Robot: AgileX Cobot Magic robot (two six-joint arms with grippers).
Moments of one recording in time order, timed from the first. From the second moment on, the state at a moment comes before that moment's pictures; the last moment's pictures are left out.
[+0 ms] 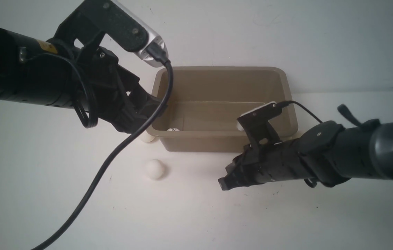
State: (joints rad) right arm 0.54 1.85 -1.01 1.23 0.29 -1.22; left arm -0.35 1.30 -1.16 -0.49 0.69 0.76
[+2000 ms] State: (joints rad) right arm 0.54 1.35 -1.00 1.15 0.37 -1.33; left arm 0.54 1.90 -1.16 0.11 0.60 0.22
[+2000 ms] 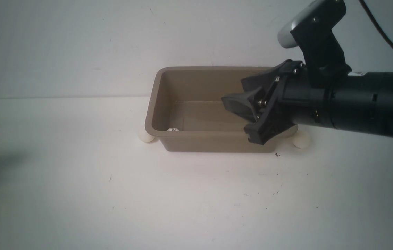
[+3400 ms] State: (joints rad) right arm 0.54 1.33 -1.00 1.17 0.27 -1.33; left arm -0.06 1.71 -1.41 -1.22 0.83 1.31
